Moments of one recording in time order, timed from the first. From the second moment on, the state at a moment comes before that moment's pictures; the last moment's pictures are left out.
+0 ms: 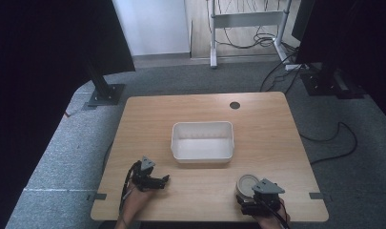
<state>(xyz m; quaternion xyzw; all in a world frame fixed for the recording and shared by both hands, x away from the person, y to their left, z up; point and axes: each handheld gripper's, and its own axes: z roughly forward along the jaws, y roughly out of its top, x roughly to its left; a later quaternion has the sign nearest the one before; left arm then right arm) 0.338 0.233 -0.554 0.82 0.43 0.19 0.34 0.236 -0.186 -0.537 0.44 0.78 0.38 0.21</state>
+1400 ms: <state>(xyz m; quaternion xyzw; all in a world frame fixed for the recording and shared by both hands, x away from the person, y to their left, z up) 0.338 0.233 -0.554 0.82 0.43 0.19 0.34 0.251 -0.164 -0.519 0.45 0.78 0.38 0.22</state>
